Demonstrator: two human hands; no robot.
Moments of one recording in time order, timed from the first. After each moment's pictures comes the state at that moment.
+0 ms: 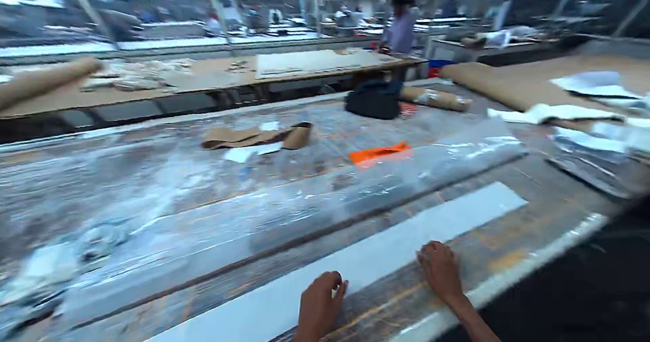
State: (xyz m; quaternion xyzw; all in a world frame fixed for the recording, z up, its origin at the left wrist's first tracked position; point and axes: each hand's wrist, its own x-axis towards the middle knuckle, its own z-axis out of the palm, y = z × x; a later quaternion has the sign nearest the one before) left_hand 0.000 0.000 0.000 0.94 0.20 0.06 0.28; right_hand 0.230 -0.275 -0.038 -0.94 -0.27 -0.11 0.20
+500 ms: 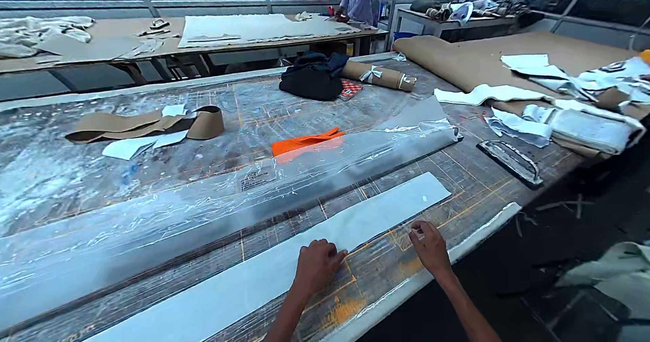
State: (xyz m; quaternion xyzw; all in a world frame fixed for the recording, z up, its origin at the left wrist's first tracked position) left_hand 0.227 -0.159 -0.001 0.96 0.14 -0.06 0.25; right_hand 0.387 -0.462 -0.011 -0.92 -0.21 -0.05 0.32
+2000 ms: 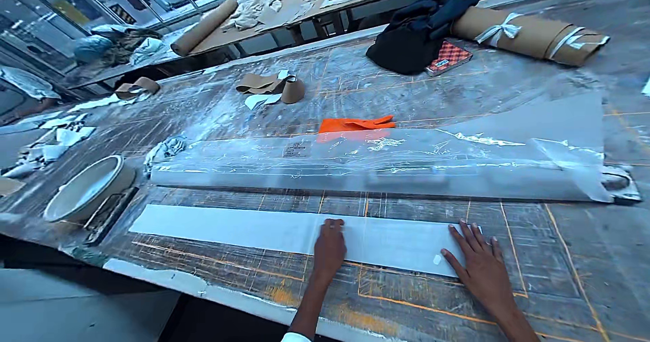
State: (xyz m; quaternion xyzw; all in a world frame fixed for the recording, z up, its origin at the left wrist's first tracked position) left_hand 0.357 -0.284 0.006 0.84 0.53 0.03 0.13; right_hand 0.650 -0.522 -0.059 -0.84 -0.50 0.03 0.21
